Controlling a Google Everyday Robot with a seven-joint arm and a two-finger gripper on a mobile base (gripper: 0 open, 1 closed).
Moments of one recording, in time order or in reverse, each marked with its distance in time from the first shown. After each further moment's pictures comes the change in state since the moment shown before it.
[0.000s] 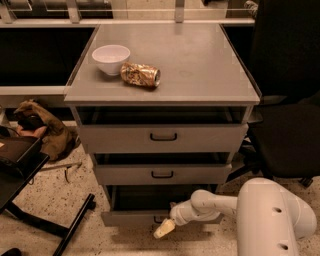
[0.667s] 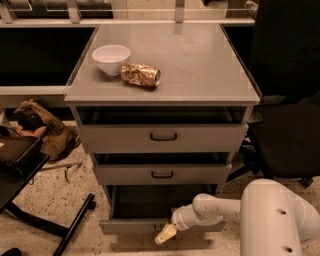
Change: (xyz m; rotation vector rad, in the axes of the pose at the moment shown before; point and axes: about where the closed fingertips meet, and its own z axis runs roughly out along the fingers) arm 0.015 0.021 -0.003 -0.031 0.012 0.031
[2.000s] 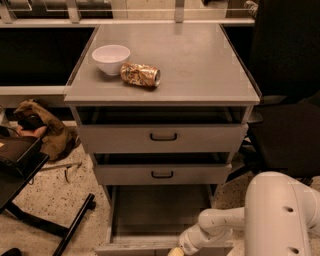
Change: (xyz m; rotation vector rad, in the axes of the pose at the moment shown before) arm 0.075 0.090 -0.029 -0.102 0.169 0.215
